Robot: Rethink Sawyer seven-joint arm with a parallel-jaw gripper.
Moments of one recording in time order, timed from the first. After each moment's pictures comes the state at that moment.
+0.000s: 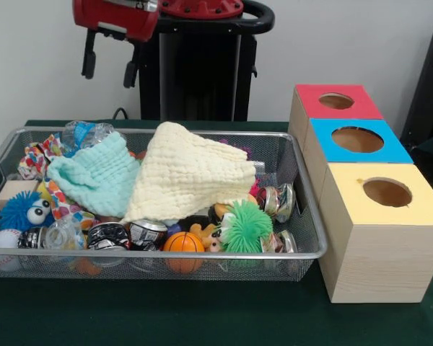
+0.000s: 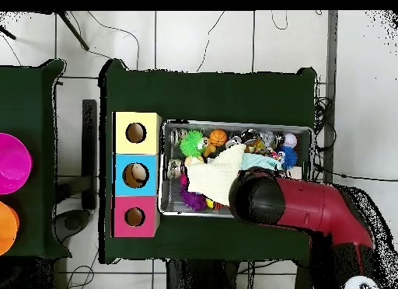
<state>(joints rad) -0.46 -0.94 0.04 1.76 -0.39 0.64 1.57</state>
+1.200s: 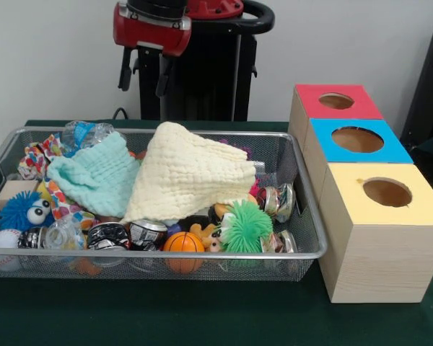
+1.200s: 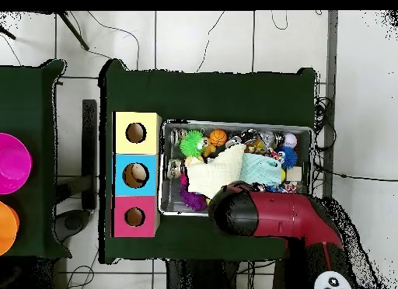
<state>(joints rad) -0.43 -0.92 0.05 1.87 -0.45 0.58 1.57</state>
